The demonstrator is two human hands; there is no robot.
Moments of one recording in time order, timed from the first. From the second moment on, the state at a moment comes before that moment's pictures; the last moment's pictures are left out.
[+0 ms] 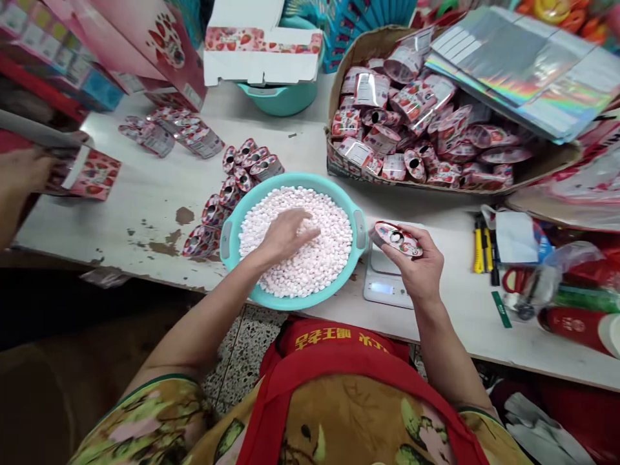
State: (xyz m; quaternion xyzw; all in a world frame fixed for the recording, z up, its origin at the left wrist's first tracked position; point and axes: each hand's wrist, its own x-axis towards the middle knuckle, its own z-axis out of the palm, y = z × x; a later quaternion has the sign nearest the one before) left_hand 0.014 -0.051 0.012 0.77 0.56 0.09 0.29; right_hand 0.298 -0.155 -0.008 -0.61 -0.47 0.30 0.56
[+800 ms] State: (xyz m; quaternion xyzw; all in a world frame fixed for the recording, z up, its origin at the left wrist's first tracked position) left_hand 0.043 -0.064 0.001 0.84 0.52 -0.08 0.16; right_hand 0.434 0.131 -0.050 -0.73 -0.64 0.17 0.18
